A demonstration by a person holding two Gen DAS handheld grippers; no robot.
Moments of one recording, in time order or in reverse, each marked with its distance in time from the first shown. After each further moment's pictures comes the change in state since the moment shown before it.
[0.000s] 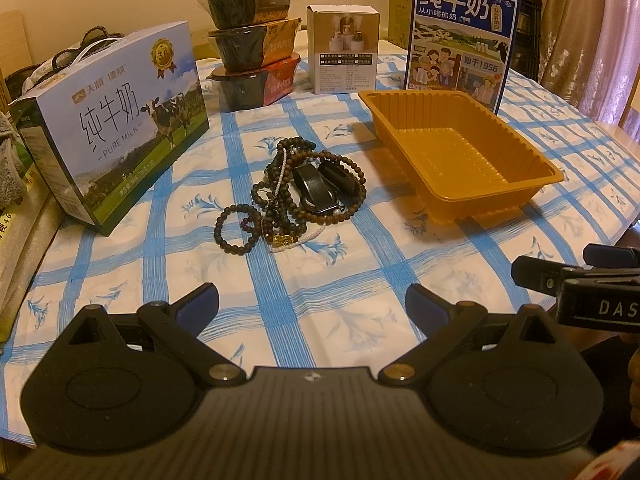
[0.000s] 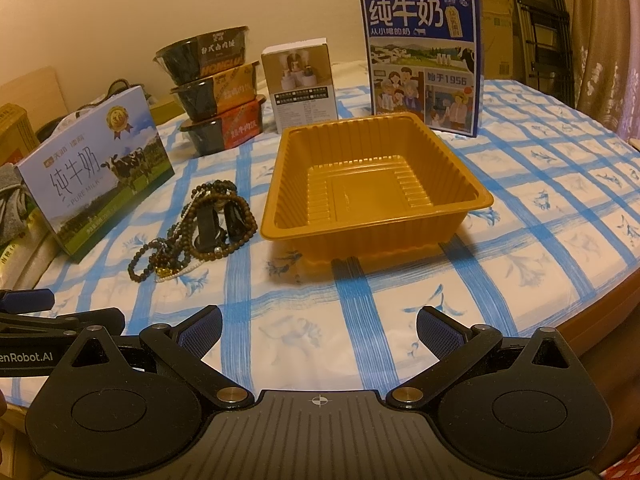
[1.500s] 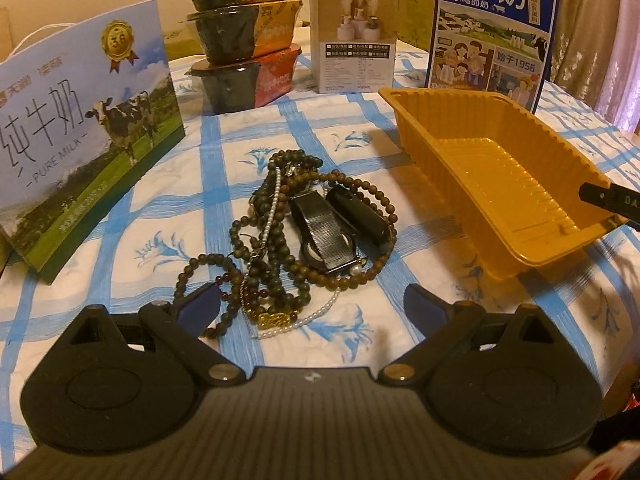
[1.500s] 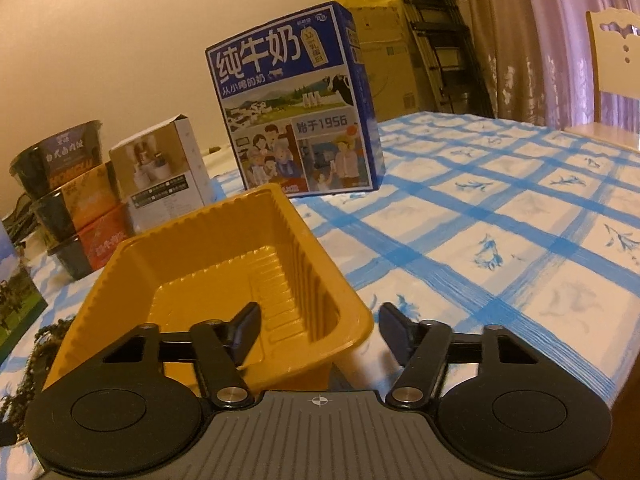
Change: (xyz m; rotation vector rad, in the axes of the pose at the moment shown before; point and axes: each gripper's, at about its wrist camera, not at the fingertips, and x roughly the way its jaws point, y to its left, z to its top) left arm 0.122 0.006 0.038 -0.004 -0.001 -0.007; right arm 0.116 -0.128 0.045 0.223 -0.269 -0.163
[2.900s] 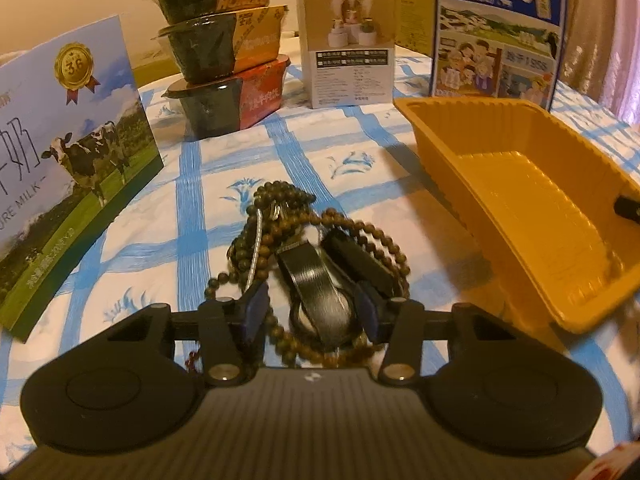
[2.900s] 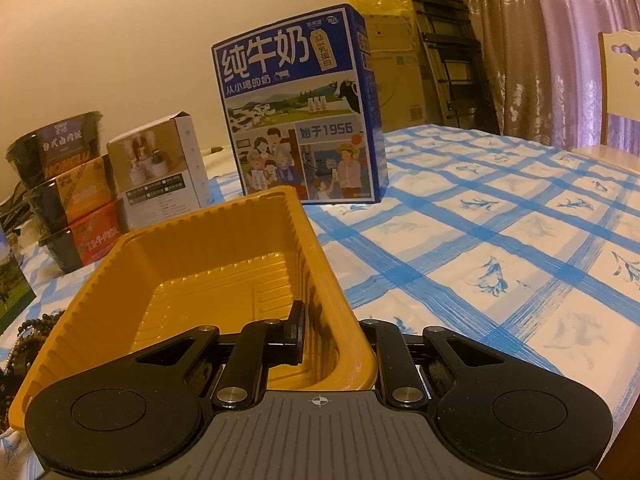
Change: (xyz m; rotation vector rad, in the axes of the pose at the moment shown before) left arm 0.054 -0.008 0.032 0.036 -0.038 0.017; right arm 0.014 -0.002 0.005 -0.063 -0.019 -0.005
